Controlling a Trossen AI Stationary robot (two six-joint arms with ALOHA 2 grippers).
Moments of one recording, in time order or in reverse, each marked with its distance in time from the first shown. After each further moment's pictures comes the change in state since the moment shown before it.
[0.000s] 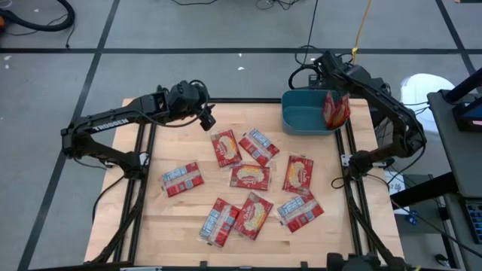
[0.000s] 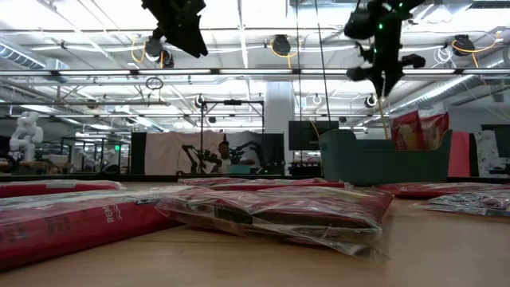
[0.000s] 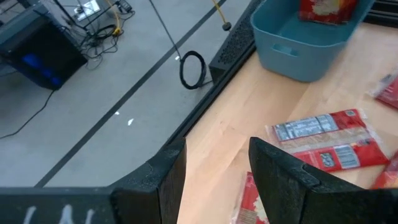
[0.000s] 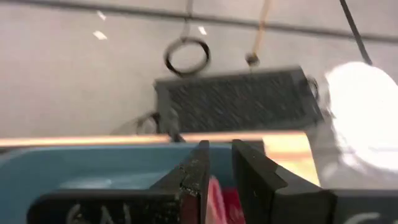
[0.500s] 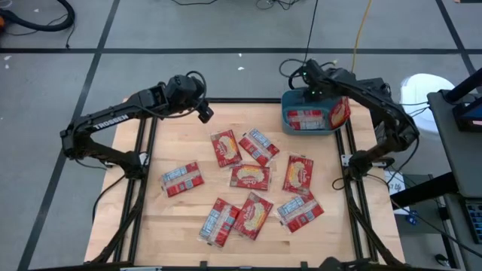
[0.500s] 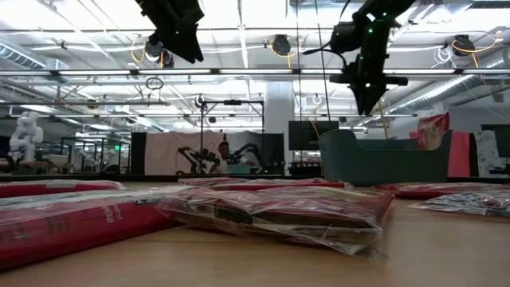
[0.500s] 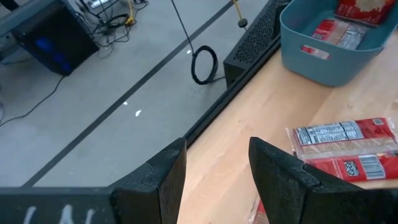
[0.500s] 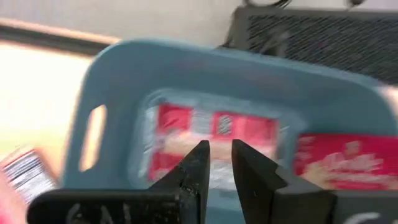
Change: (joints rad) left arm 0.096 0.000 0.000 0.000 0.032 -0.001; right arm 0.095 0.105 -0.001 -0.089 -0.364 0.064
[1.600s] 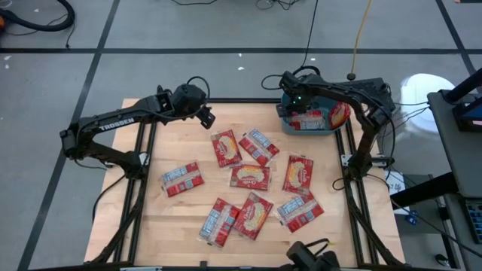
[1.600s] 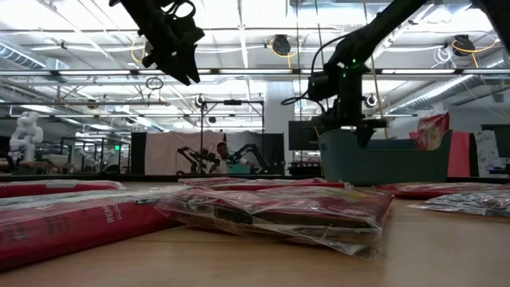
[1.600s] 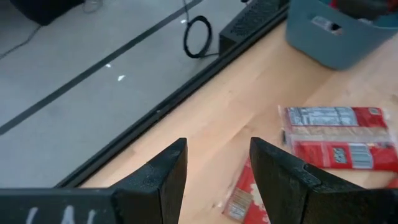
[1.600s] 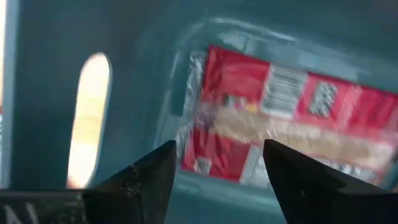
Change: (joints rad) left arm 0.002 0.000 -0.145 0.043 0.046 -0.196; right arm 0.031 0.330 0.002 0.083 -0.183 -0.029
